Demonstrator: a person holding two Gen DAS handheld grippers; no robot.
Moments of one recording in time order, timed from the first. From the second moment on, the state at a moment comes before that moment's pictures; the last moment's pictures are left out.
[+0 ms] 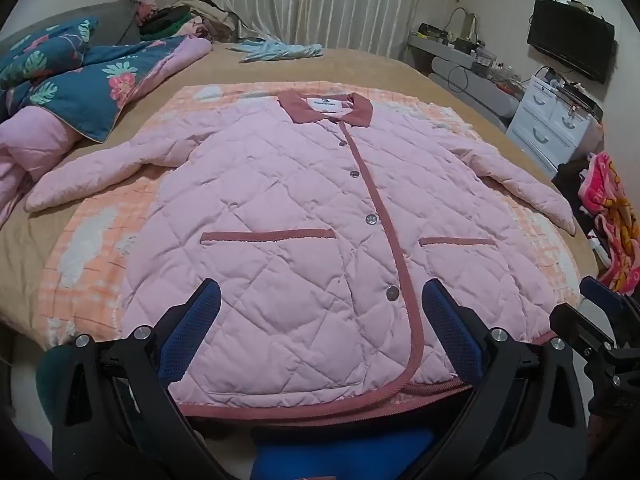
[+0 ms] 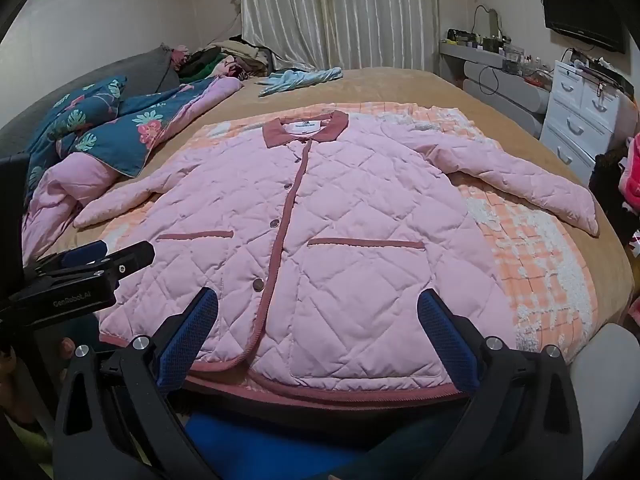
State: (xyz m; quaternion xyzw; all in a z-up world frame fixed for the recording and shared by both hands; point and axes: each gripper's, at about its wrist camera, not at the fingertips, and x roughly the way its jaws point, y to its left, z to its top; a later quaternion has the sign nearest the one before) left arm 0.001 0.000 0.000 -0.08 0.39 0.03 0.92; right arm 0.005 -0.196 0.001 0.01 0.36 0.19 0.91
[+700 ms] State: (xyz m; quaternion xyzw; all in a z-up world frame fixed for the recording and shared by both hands) left arm -0.002 -0.012 0.003 -0.08 0.38 0.03 0.92; right arm 0.000 -0.199 0.006 0.01 0.36 0.19 0.91
